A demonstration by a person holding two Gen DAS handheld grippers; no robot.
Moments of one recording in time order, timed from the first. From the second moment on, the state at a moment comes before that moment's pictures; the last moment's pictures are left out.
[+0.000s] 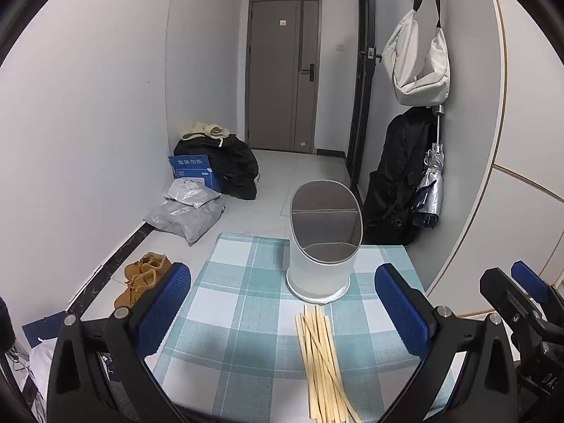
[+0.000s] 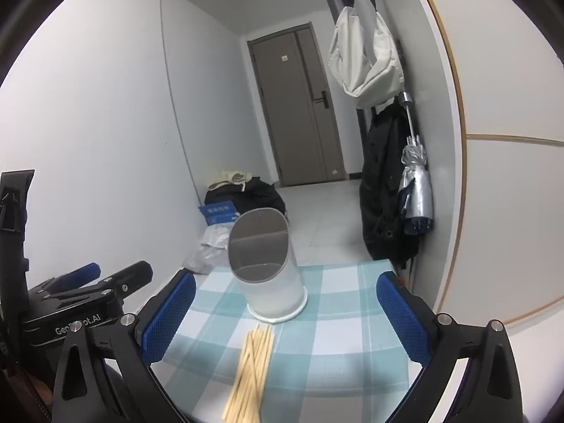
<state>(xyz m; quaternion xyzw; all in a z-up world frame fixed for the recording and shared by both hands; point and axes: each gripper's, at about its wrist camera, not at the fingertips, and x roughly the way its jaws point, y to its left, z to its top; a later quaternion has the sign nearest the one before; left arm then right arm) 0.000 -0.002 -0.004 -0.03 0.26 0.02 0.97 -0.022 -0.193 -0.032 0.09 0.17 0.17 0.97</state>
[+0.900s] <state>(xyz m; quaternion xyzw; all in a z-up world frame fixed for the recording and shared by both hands) 0.001 0.008 -0.004 -0.04 0.25 0.03 0.97 -0.023 -0.194 -0.037 0.08 0.16 0.17 0.97</state>
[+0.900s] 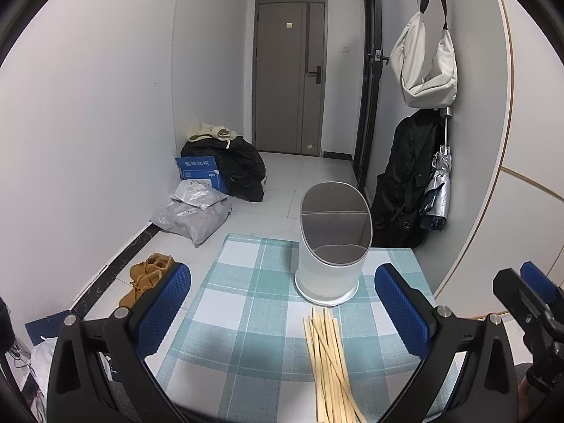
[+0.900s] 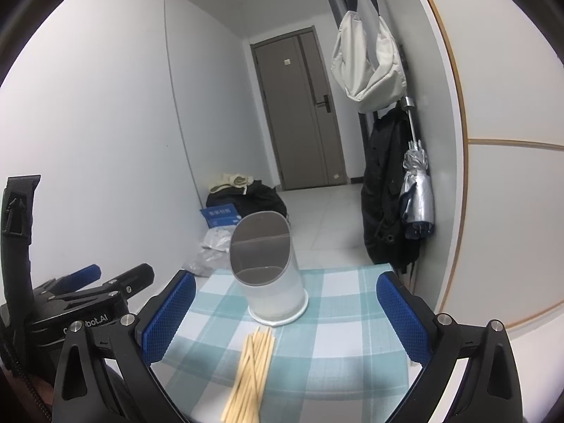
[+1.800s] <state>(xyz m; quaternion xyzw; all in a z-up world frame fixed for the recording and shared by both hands) 0.004 0.011 -0.010 -0.04 0.26 0.03 0.97 -0.020 -0.188 -0.036 0.07 0.16 0.18 0.97</state>
